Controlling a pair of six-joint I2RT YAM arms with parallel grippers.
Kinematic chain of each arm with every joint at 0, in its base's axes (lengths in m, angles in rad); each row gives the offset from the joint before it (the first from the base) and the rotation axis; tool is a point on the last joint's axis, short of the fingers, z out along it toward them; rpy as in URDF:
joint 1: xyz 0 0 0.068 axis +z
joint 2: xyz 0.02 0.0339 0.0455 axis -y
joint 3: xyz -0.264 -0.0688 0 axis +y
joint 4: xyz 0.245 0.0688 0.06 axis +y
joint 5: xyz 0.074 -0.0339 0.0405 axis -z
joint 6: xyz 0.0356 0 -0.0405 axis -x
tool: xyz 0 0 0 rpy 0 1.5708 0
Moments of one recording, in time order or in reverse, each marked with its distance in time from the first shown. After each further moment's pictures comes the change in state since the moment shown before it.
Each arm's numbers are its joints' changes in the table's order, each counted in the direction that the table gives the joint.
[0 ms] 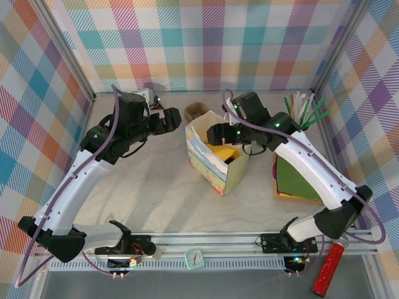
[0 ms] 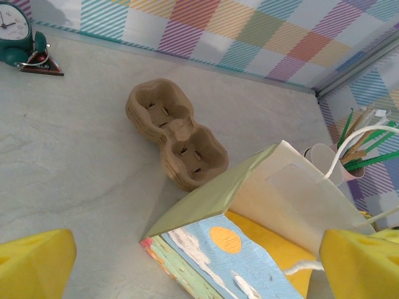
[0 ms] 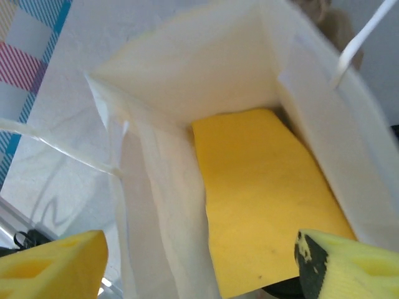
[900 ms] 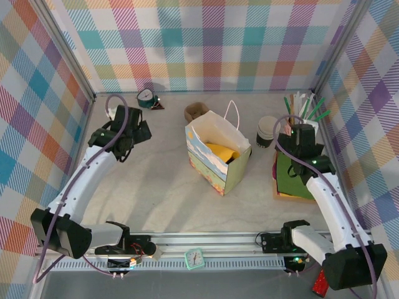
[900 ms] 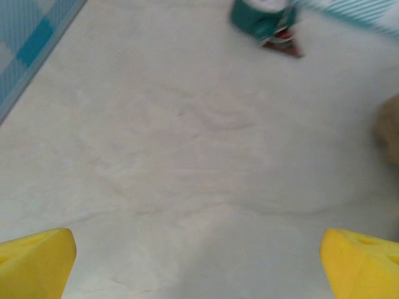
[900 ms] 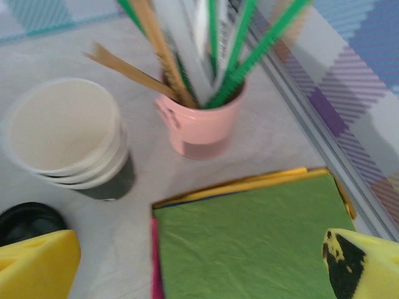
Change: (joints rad) left arm 0.248 -0.026 0.304 0.010 -0.361 -0.027; right arm -0.560 0.449 0.773 -0.418 0.528 0.121
